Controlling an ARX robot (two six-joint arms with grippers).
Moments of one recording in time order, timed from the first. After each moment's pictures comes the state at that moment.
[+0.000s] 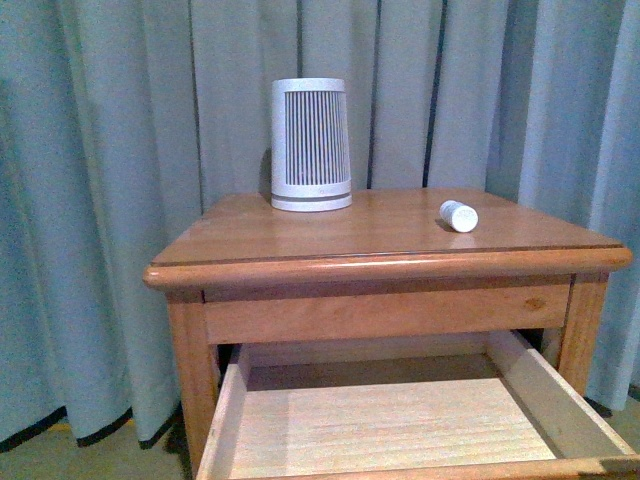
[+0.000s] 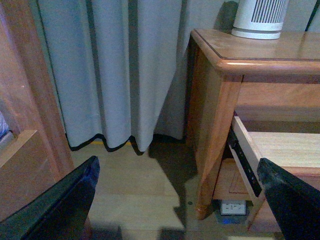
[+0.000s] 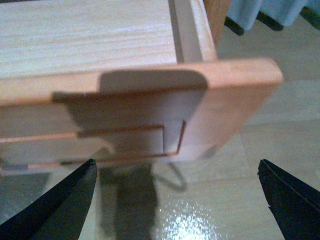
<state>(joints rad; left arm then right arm) 0.00 0.00 0.01 0.00 0.00 0.00 0.16 1.61 0.31 0.75 0.19 0.15</state>
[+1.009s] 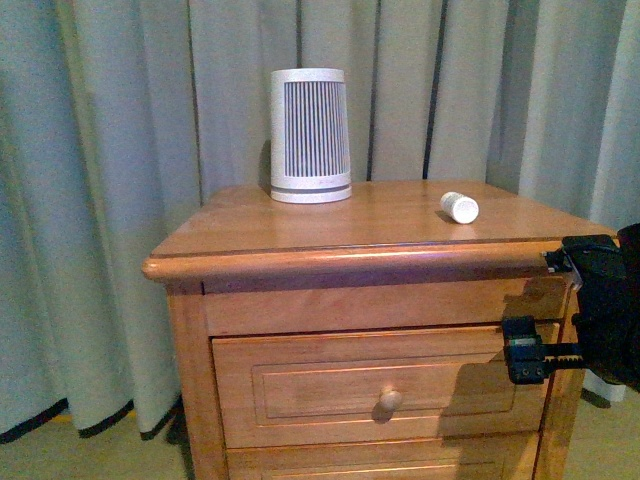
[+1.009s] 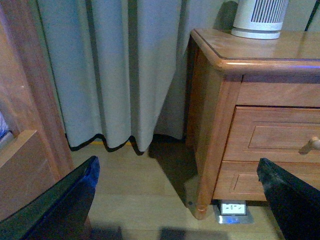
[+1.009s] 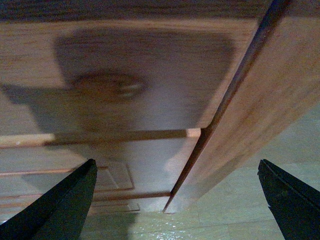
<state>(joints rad) 0.00 0.00 0.01 0.00 0.00 0.00 0.03 2.05 1.03 0.58 0.13 0.01</state>
